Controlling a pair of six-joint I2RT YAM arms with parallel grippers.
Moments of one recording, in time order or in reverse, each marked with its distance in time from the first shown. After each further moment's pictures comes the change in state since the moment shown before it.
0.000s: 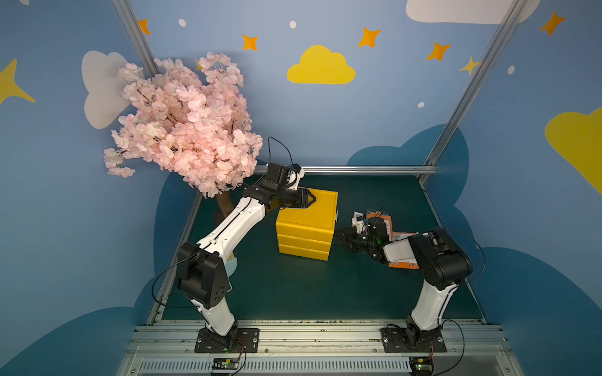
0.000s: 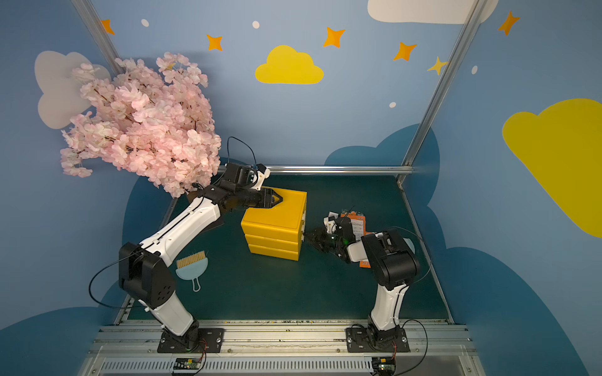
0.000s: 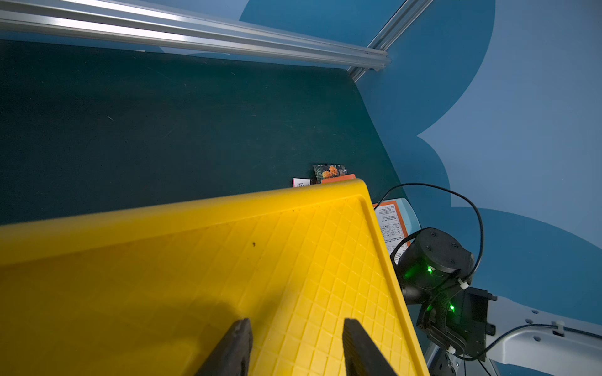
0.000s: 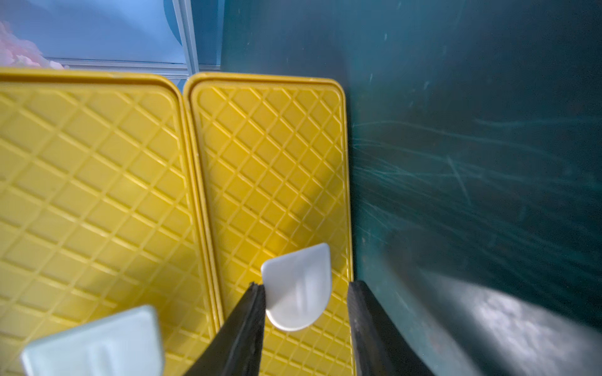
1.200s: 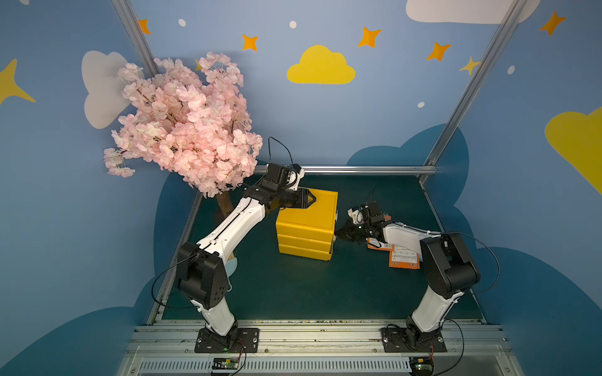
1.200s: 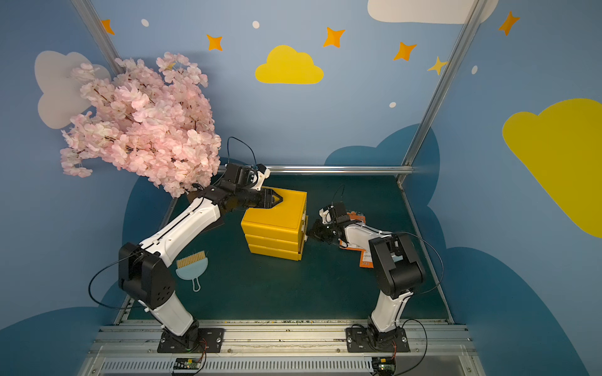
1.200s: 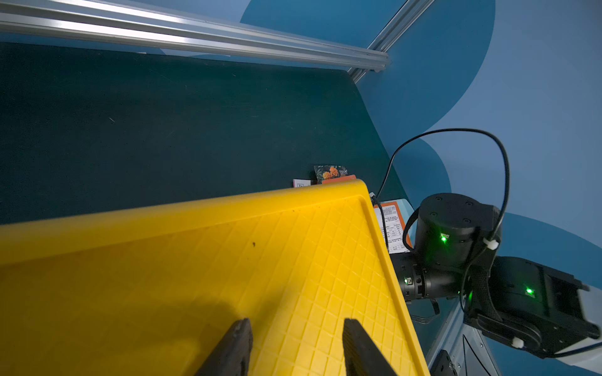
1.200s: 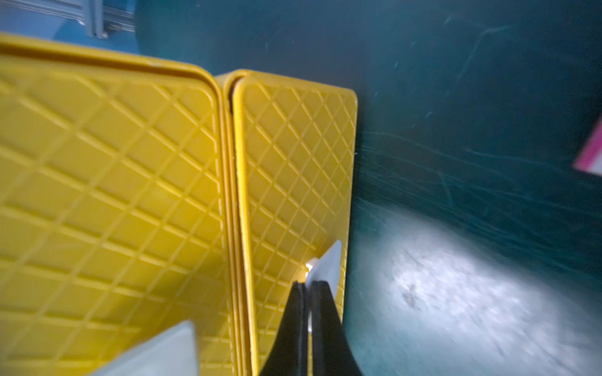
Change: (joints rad) left arm -0.002 -0.004 -0.007 0.008 -0.006 -0.001; right arm 0.031 -0.105 0.340 -0.824 0.164 -0.399
